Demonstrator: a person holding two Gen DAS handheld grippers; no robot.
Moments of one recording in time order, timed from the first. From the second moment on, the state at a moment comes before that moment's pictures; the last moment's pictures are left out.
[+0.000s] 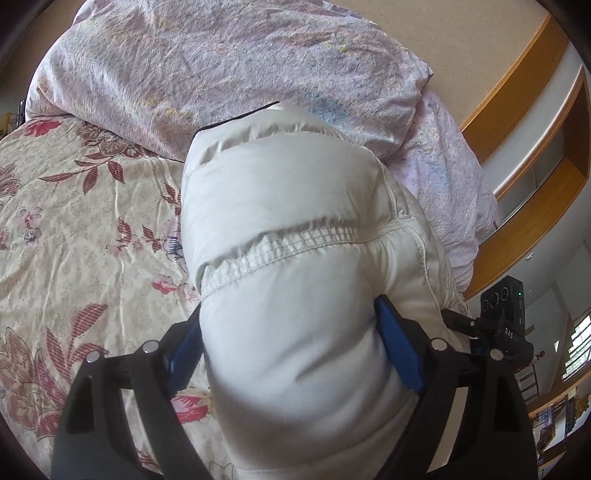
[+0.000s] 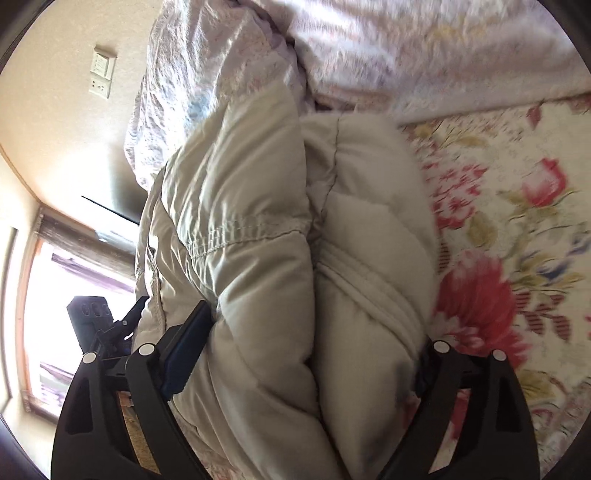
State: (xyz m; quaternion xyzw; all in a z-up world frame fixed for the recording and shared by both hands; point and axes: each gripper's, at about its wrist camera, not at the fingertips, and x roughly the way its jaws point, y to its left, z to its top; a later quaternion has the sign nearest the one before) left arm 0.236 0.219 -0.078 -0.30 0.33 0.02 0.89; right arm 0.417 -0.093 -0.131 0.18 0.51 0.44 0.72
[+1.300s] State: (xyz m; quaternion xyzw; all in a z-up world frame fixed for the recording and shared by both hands) left arm 0.288 0.174 -0.066 -0.07 0.34 0.16 0.92; right arm 0.398 -0.035 -0.102 -0.03 0.34 0.30 0.89
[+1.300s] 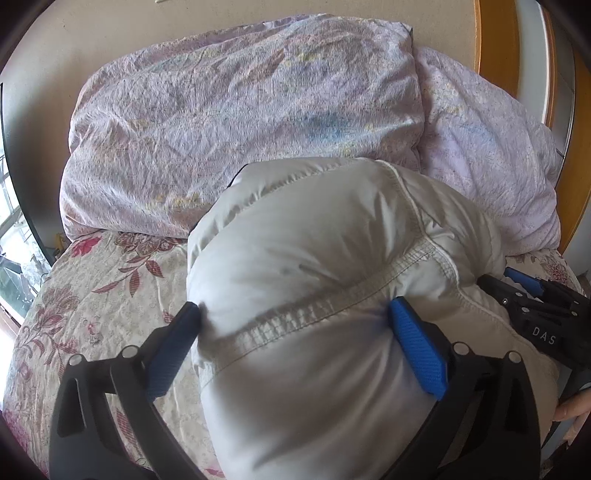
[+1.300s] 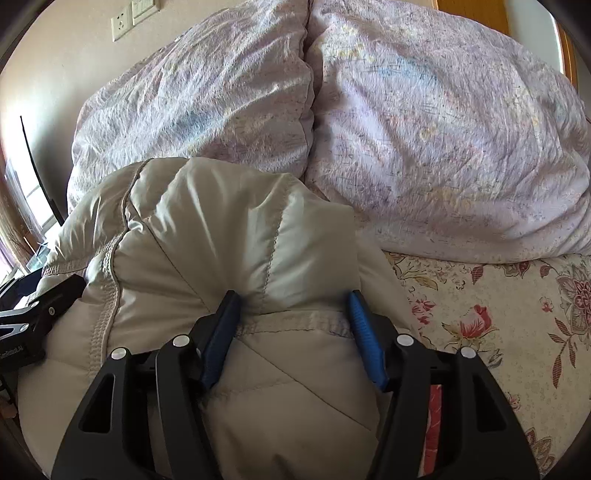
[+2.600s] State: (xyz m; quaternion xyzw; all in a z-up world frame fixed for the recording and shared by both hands) left arm 0.266 0.168 -0.067 -0.08 0.32 0.18 0.93; right arm 0.377 -0.064 -0.090 0.00 0.36 0.27 0.89
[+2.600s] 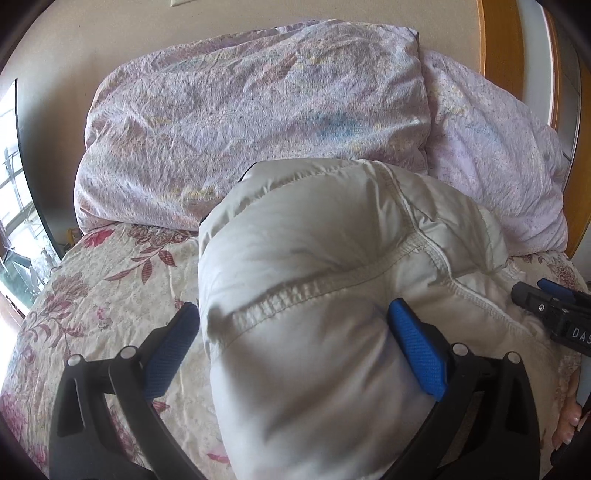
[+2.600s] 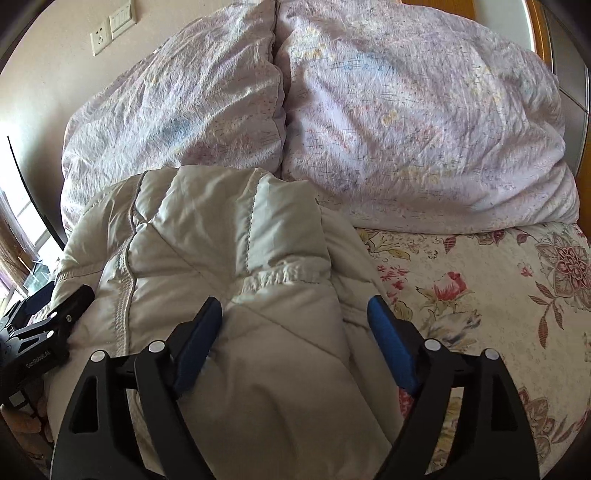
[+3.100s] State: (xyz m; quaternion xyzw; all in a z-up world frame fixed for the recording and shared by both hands) left arm 0.159 0.118 -0.042 -0.08 0.32 0.14 0.93; right arm 0.287 -0.112 -0.077 0.00 0.34 0.24 0.91
